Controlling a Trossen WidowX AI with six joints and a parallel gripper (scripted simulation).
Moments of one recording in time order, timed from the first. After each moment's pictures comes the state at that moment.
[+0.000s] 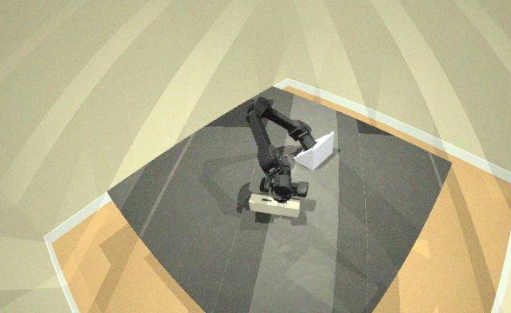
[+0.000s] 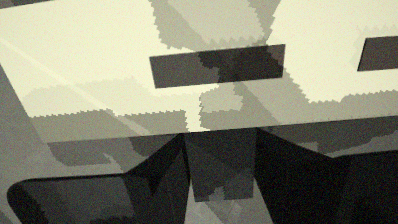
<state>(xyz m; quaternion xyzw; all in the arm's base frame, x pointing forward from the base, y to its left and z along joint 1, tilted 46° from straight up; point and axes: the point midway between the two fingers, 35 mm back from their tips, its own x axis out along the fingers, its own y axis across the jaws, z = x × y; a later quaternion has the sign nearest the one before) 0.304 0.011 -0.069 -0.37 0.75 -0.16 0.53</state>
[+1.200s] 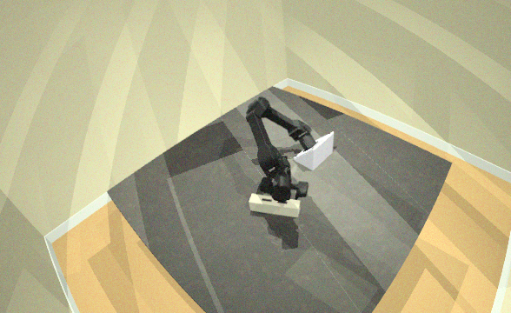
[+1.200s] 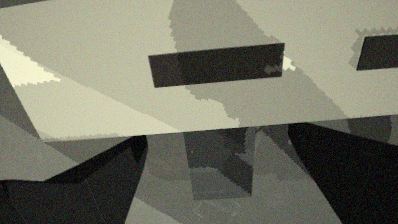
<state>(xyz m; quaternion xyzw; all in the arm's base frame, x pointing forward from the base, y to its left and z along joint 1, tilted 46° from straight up) 0.304 0.011 -0.068 -0.37 0.75 -0.16 0.53</state>
